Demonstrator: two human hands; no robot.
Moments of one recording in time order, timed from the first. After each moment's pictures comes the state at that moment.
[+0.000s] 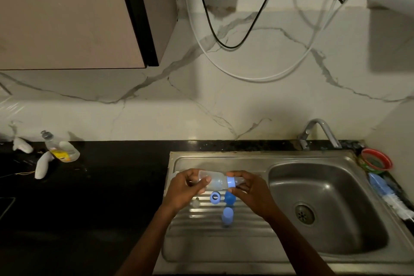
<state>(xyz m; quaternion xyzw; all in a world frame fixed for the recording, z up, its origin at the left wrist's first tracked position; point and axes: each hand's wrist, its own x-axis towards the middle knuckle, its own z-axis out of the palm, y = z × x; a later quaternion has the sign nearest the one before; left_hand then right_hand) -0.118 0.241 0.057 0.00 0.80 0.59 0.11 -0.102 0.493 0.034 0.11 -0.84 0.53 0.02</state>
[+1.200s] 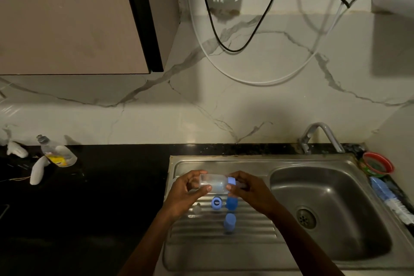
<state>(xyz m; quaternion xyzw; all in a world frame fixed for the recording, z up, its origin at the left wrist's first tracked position) -0.132 0.230 0.046 0.04 0.76 0.63 0.12 -0.123 0.486 0.050 0.11 -0.83 0.53 -0.09</state>
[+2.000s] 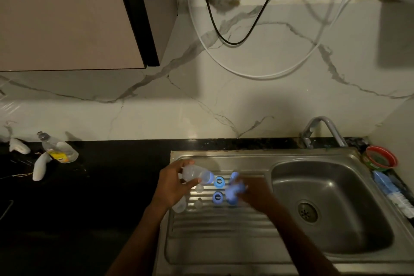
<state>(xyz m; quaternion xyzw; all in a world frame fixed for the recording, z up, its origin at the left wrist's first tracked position) -0.147 0.206 0.052 0.06 0.88 0.47 -0.01 -0.112 0.489 0.044 0.07 -0.92 0.38 -0.07</state>
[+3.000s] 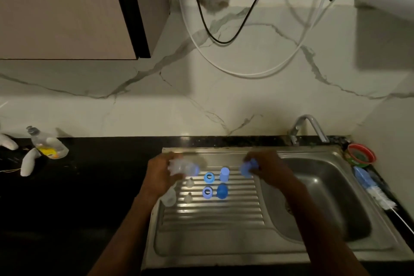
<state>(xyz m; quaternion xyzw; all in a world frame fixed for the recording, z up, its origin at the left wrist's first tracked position) -0.138 0.203 0.079 0.09 0.90 0.42 -0.05 -0.123 0.552 0.116 0.17 -0.94 0.31 0.04</state>
